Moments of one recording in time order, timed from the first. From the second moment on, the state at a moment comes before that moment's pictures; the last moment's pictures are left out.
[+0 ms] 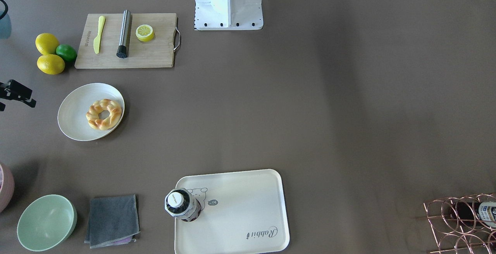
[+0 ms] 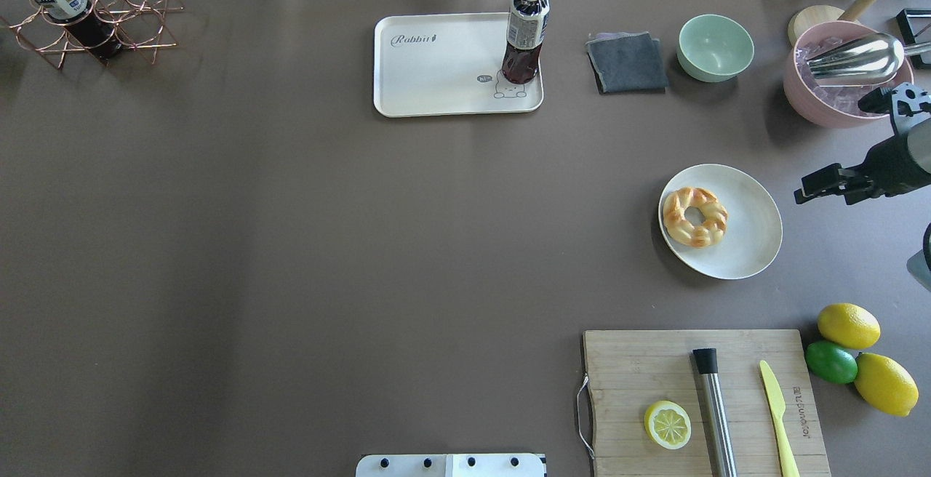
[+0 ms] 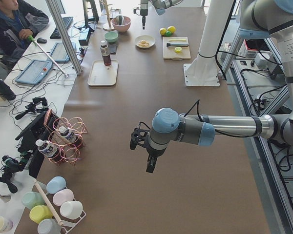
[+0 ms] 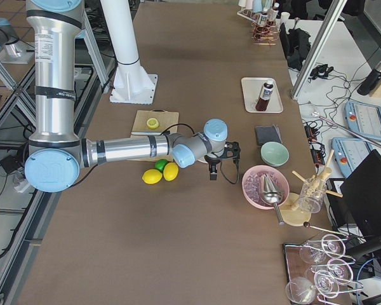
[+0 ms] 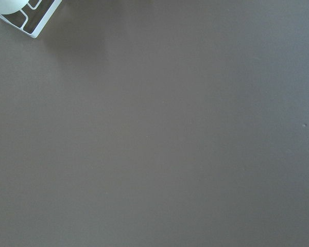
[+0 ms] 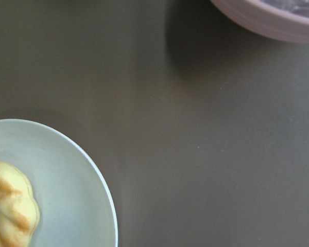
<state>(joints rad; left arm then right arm) -1.62 -1.22 -1.94 -1.73 -2.33 0.09 1.07 -1.59 1.63 -1.01 2.30 0.73</state>
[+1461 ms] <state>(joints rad) -1.62 -1.22 -1.93 -1.74 -2.33 0.09 0.93 -1.55 1.58 -0.94 2.20 0.91</state>
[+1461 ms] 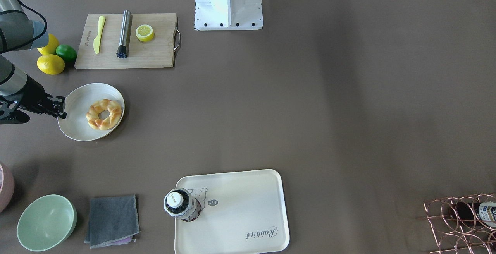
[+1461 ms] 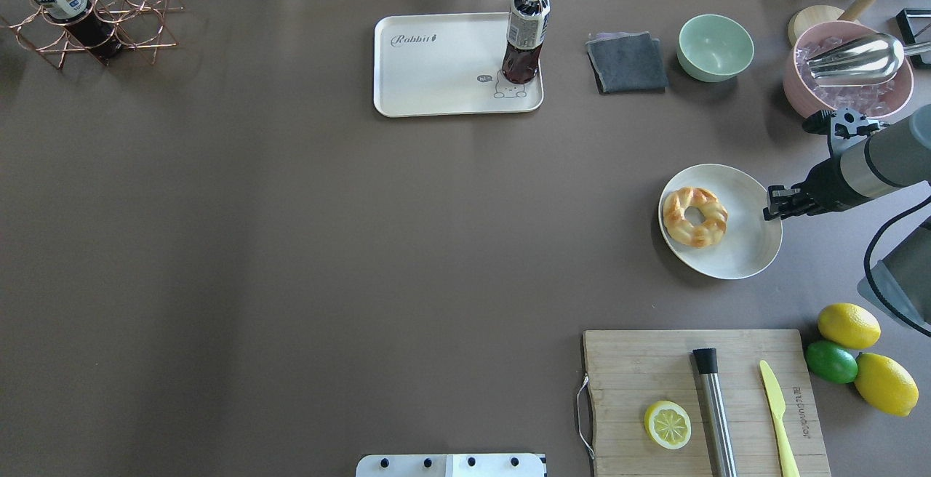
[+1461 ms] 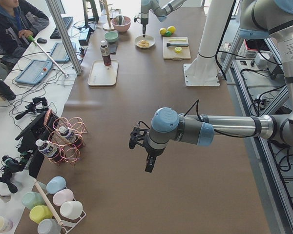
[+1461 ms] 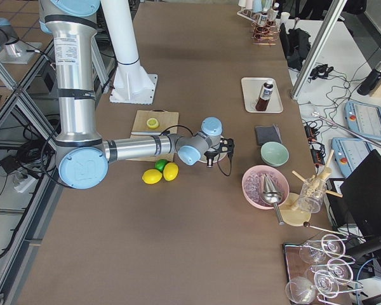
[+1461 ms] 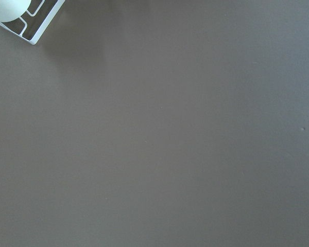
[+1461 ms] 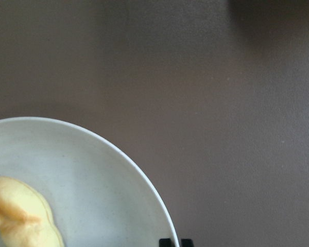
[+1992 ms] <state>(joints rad) -1.62 -1.23 -1.94 -1.74 -2.33 0.10 0.93 -1.49 1.64 -0.94 2.23 0.97</state>
